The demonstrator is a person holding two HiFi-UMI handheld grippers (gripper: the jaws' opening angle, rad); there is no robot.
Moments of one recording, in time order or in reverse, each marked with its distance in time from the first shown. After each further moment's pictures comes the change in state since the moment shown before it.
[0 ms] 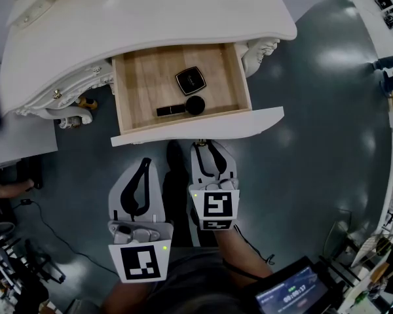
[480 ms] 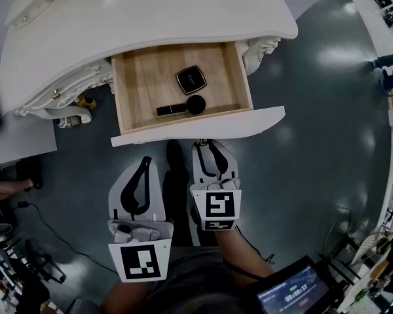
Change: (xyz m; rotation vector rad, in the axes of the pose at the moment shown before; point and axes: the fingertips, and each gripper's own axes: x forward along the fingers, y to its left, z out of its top) left arm -0.003 -0.004 0.004 0.000 0.004 -0.009; right arm -0.010 -0.003 0.003 0.010 -0.003 -0.002
